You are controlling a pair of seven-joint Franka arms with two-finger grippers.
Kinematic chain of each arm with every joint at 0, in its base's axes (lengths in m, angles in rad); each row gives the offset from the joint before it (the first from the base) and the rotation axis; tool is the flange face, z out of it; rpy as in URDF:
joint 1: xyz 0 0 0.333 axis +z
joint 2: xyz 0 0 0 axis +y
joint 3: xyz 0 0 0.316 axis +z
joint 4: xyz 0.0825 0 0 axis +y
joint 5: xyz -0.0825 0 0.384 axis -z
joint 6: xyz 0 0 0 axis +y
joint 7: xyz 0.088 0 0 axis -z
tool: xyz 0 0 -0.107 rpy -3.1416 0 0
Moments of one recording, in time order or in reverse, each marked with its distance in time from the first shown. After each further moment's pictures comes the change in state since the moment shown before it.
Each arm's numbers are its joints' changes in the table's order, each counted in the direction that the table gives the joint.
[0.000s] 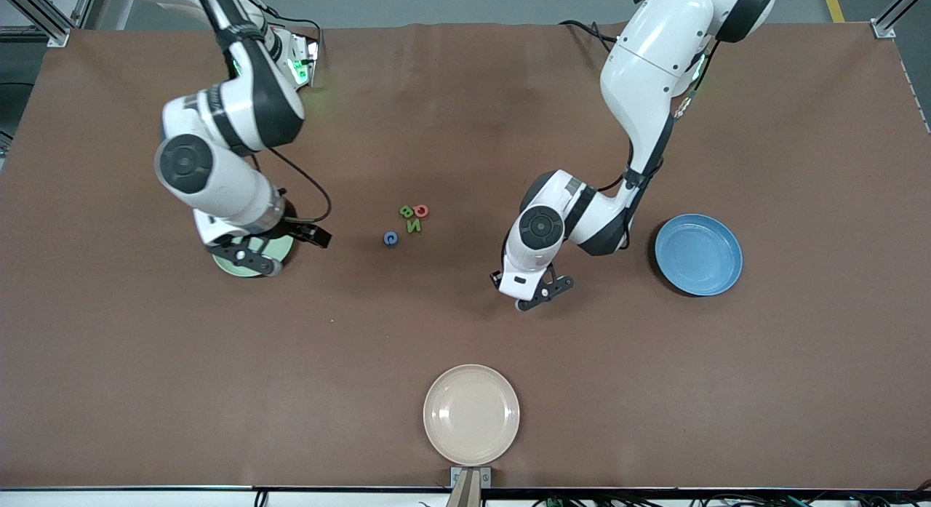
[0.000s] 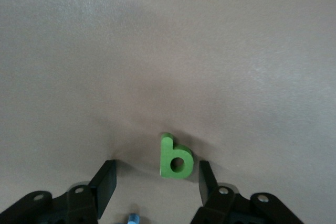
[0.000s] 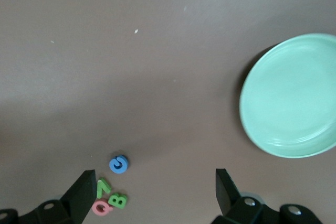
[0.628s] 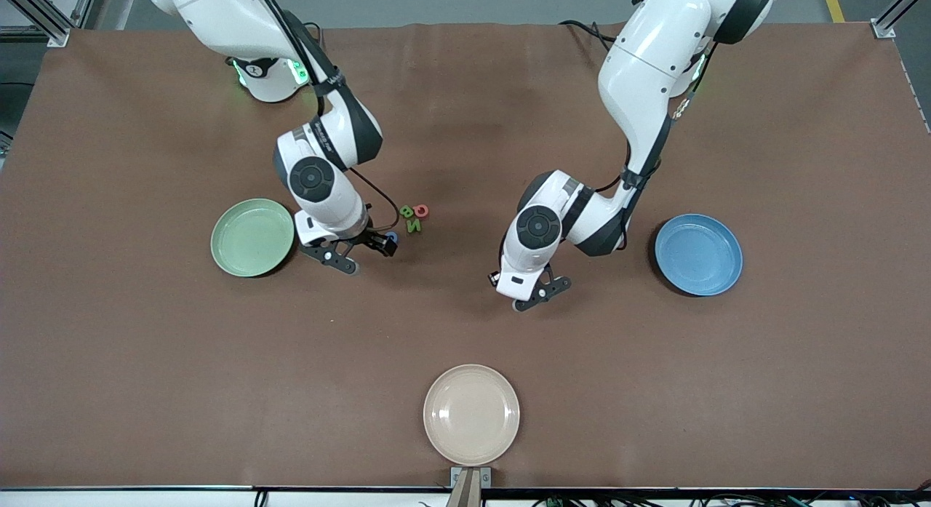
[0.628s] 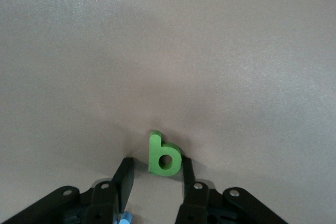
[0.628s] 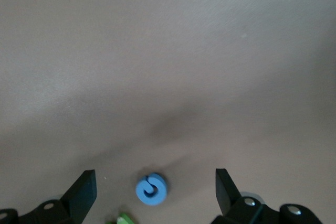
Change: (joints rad) left arm -0.006 0.001 0.000 -0.014 -0.001 -0.002 0.000; right arm 0.163 0.222 -0.001 0.076 0.001 -0.365 0.214
